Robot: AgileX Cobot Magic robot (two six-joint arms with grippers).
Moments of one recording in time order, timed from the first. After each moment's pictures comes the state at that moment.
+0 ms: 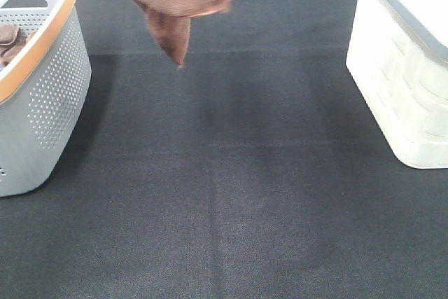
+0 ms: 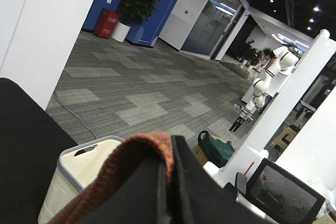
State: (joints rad) left arm -0.32 1.60 -2.01 -1.07 0.73 0.38; right arm 0.49 1.29 -0.96 1.30 0.54 -1.14
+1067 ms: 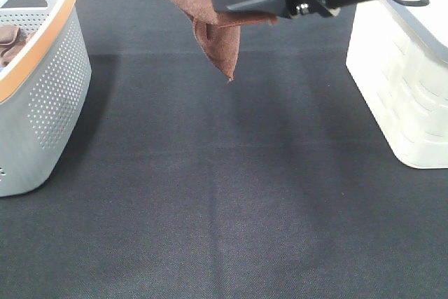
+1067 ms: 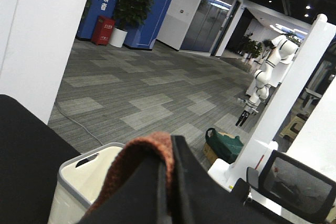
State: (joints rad) left arm -0.40 1.62 -2.01 -1.03 0.66 0.47; right arm 0.49 1.33 -0.97 1.17 0.55 -1.13
